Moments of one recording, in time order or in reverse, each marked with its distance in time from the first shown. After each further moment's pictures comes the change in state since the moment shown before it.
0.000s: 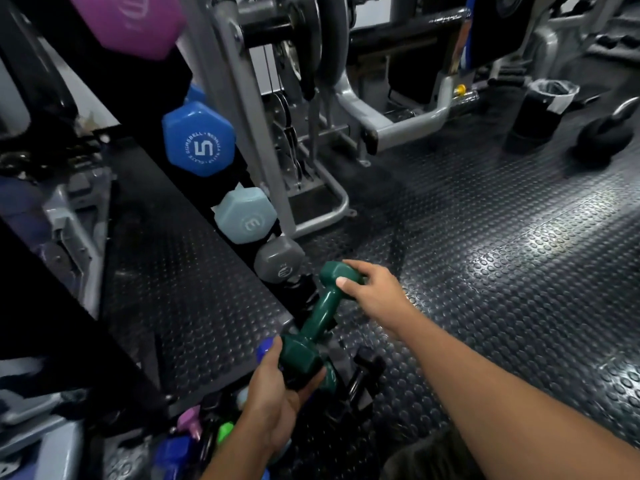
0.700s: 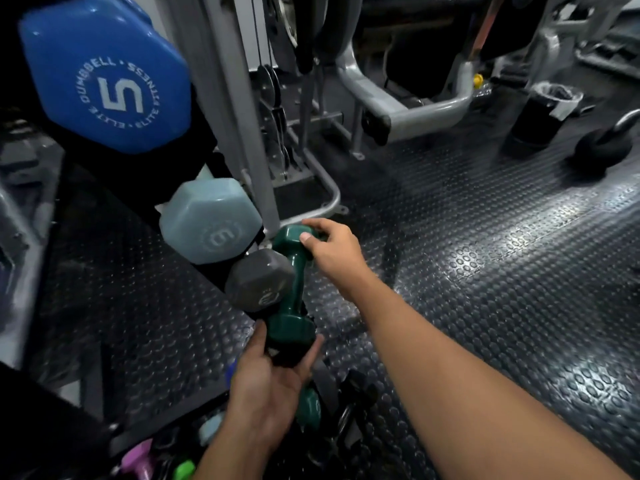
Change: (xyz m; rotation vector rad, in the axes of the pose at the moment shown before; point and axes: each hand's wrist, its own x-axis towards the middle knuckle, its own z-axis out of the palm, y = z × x) left_hand 0.083 0.027 0.050 -0.343 -0.116 0.061; right_hand 0.139 -0.024 0.048 -0.026 0.093 -0.074
